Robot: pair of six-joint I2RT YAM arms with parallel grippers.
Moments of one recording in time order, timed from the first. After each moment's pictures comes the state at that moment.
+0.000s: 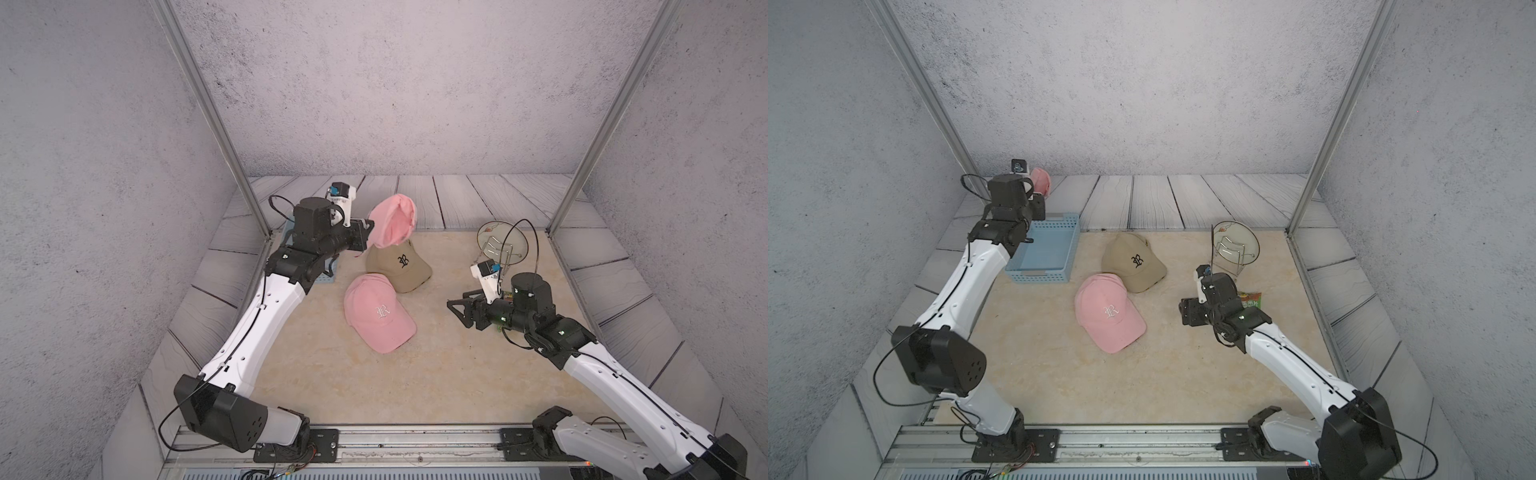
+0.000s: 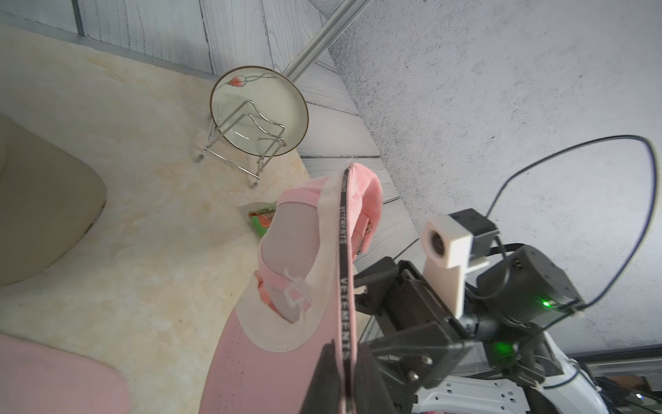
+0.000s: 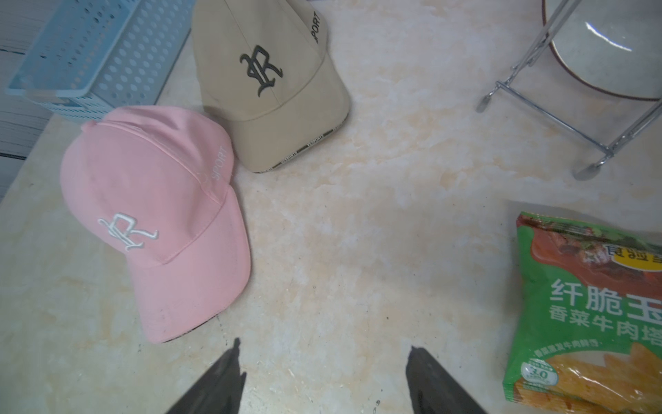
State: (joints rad) left arm -0.17 1.63 1.75 -0.38 -0.32 0.07; right arm 0.50 1.16 0.85 -0.43 -0.06 0.30
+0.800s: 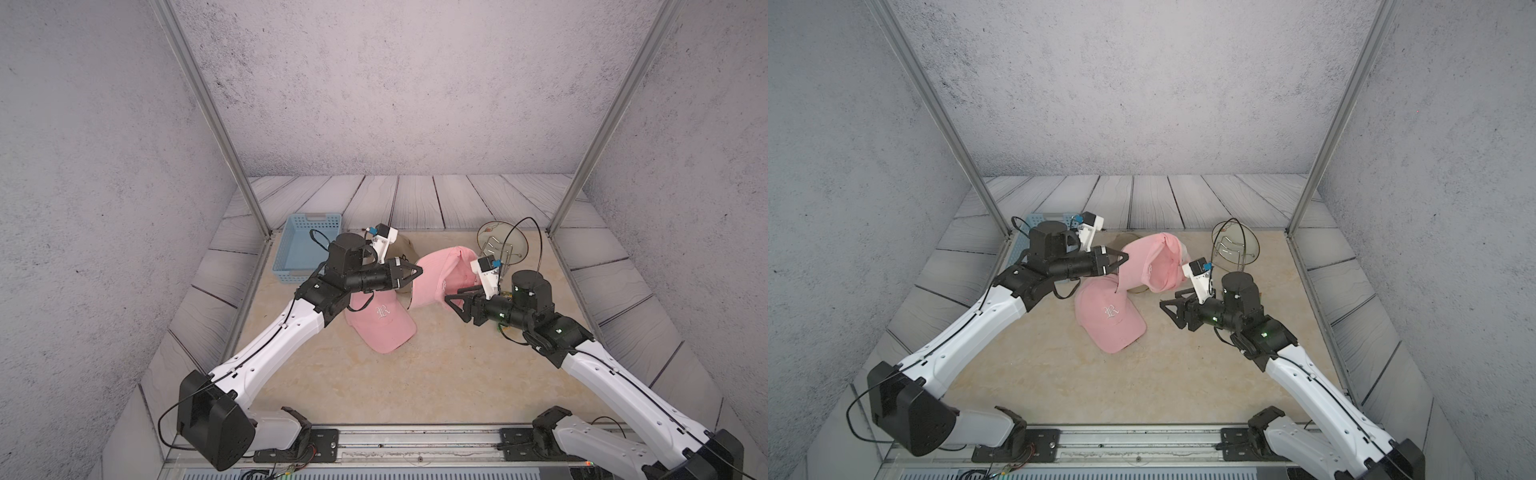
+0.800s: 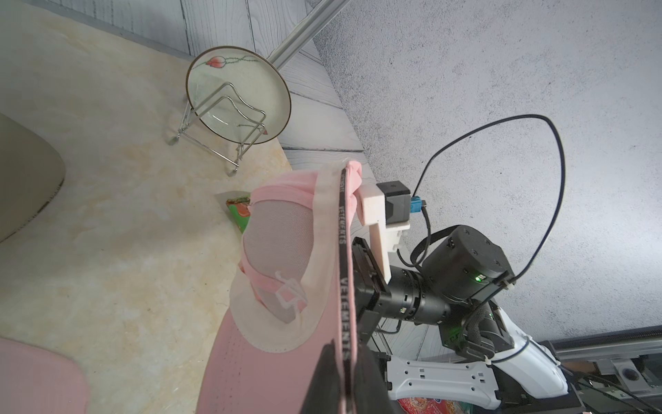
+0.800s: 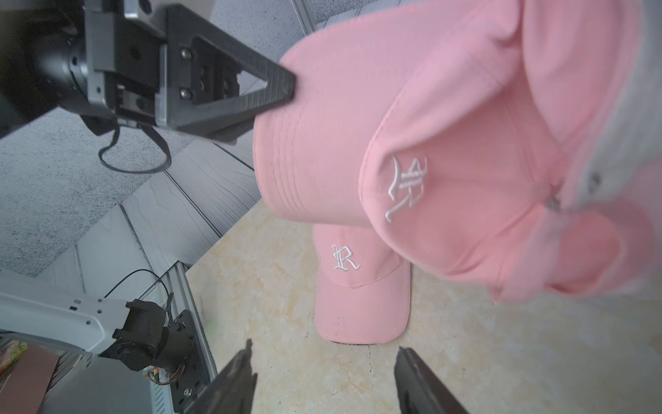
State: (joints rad) left arm -0.52 1.39 1.28 -0.25 0.57 -0.61; right arm 0.50 0.96 0.84 -0.26 -0.52 0.26
